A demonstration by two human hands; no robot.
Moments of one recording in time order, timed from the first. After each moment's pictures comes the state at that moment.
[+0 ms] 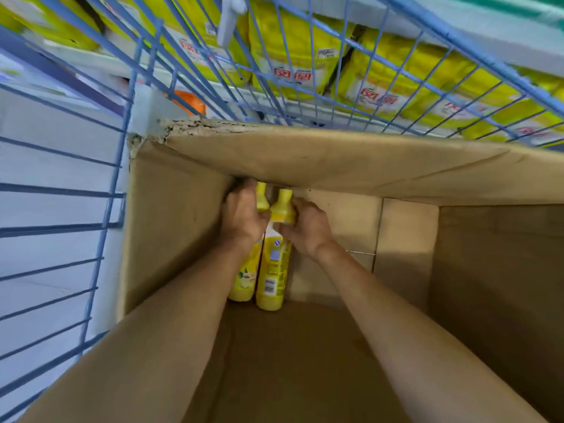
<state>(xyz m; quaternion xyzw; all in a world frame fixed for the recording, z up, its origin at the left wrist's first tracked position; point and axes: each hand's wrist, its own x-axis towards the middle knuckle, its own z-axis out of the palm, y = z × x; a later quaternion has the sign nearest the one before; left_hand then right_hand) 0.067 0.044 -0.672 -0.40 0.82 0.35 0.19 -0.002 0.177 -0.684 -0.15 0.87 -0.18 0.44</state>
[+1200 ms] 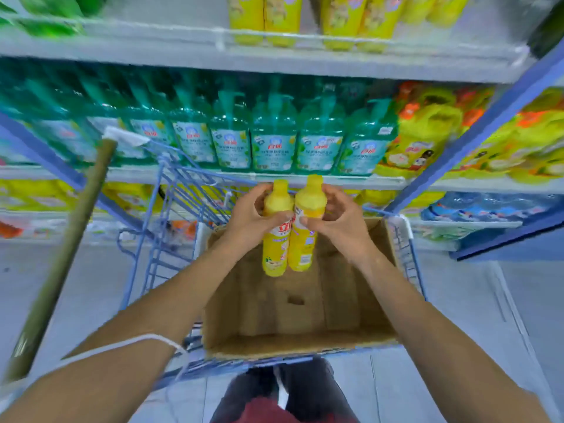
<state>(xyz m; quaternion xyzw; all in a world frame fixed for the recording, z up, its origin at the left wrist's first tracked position) 0.059 0.070 -0.300 -0.17 0.76 0.62 -0.05 -0.015 0.266 -0.286 -0.12 0.76 -0.61 0.18</state>
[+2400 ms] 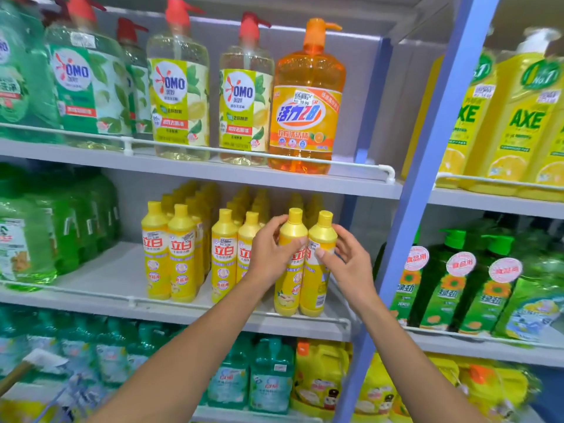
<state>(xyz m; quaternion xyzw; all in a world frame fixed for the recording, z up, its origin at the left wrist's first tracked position) -0.235 0.227 0.034 -0.01 0.74 0.56 -0.38 -0.294 0.397 0.029 -0.30 0.67 -0.68 -0.06</state>
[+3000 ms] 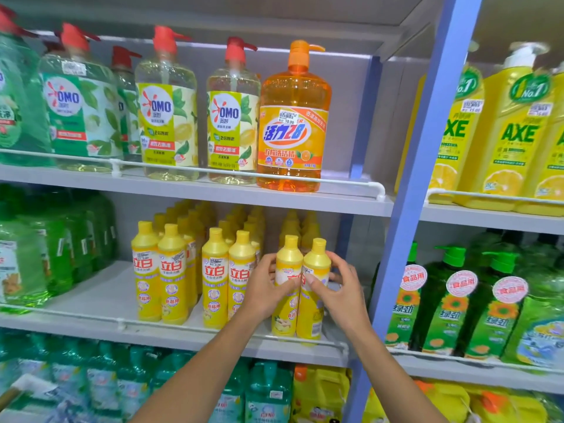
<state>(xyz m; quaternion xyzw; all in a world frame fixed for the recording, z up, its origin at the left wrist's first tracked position) -0.261 0.223 -0.011 -0.05 0.76 0.56 -0.32 -0.323 0.399 -0.003 -0.29 0.72 -0.62 -0.09</state>
